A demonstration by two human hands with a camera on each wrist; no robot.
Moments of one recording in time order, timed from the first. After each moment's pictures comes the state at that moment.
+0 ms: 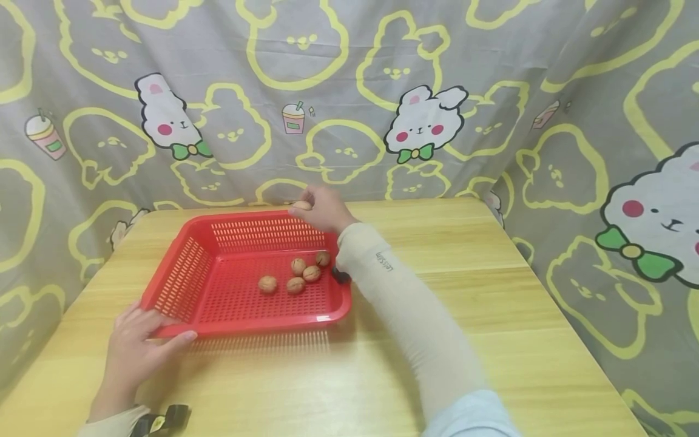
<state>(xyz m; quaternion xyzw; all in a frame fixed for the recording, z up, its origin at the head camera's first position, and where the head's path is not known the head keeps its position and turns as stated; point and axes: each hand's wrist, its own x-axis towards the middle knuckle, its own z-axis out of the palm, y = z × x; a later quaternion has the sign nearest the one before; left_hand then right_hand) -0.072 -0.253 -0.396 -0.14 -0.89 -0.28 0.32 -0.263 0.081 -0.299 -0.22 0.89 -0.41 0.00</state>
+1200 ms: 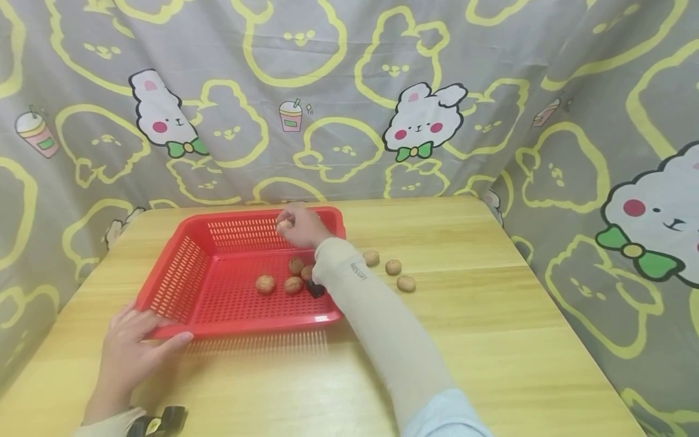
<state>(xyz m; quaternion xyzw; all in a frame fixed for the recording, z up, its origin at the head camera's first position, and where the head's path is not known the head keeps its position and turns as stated) -0.073 -0.253 -0.397 -0.15 -0.89 -0.28 0.32 -0.262 0.044 -0.340 -0.20 0.87 -0.45 0.10</state>
